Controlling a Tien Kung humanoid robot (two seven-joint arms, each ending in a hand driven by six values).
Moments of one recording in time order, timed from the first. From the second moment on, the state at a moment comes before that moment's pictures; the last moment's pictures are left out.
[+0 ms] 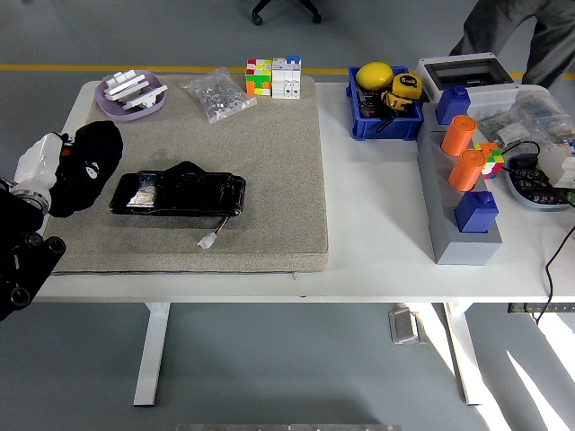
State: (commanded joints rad) left arm -0.52 0.32 -1.18 -0.80 1.81 0.31 0.14; right arm 0.12 -0.38 0.37 0.29 0.08 -0.12 -0.19
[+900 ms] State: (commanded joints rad) left arm -0.52 0.33 -1.16 -0.66 1.71 0.27 0.10; right arm 0.12 -0.37 0.36 0.29 0.09 -0.12 -0.19
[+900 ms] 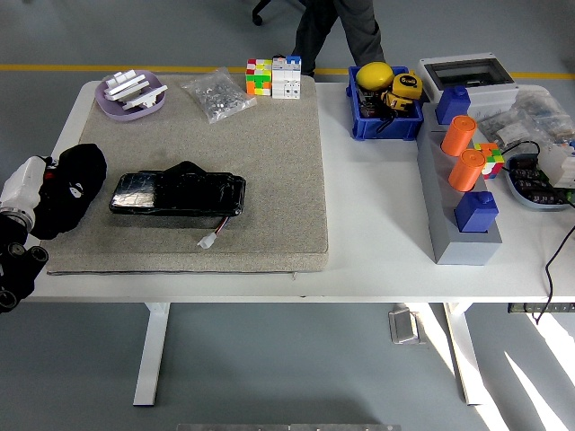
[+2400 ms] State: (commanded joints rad) left arm -0.33 0.35 -1.45 -0.95 1.31 0.20 -0.08; right arm 0.11 -0.37 0.37 0.28 0.07 -0.12 -0.19
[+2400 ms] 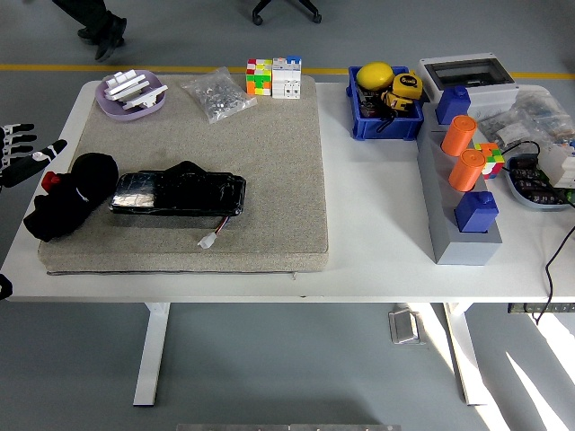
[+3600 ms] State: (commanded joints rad) left arm -0.33 0.34 -1.48 -0.95 0.86 0.14 -0.16; right arm 0.11 -0.37 0.34 0.28 0.11 -0.11 -0.18
